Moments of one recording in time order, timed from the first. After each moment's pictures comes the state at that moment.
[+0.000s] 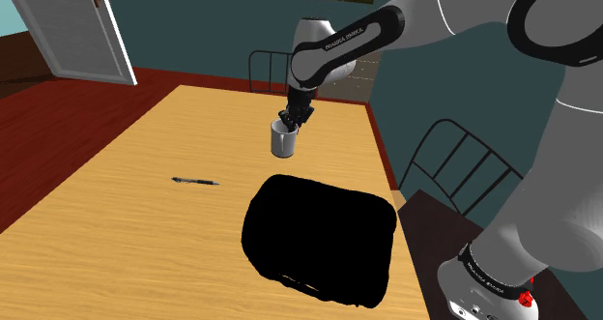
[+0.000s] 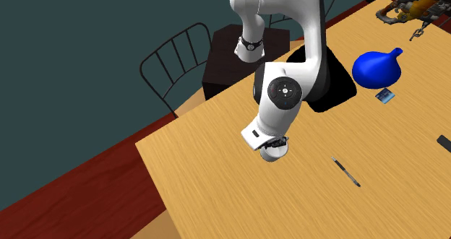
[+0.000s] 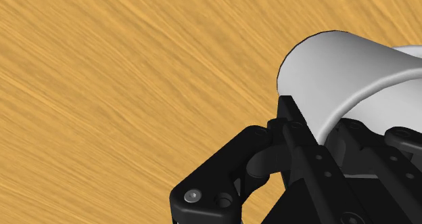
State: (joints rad) arm 0.10 0.28 0.02 -1.94 0.07 2.28 0.12
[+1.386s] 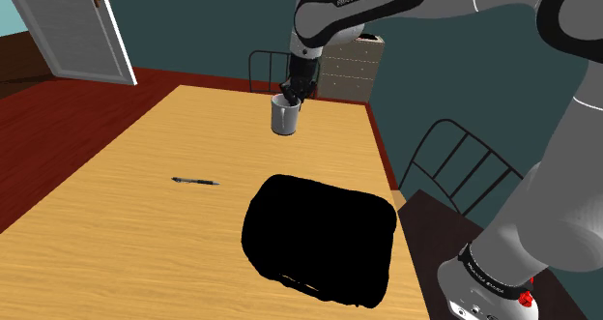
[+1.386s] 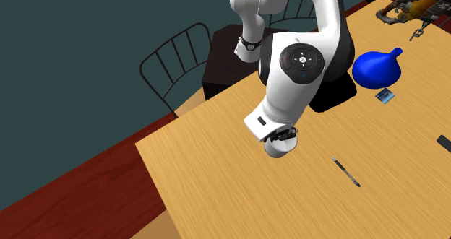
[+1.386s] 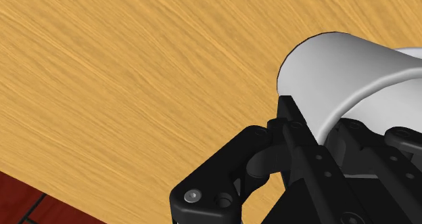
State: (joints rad) arm 0.09 0.19 0.02 -1.82 0.07 2.07 0.13
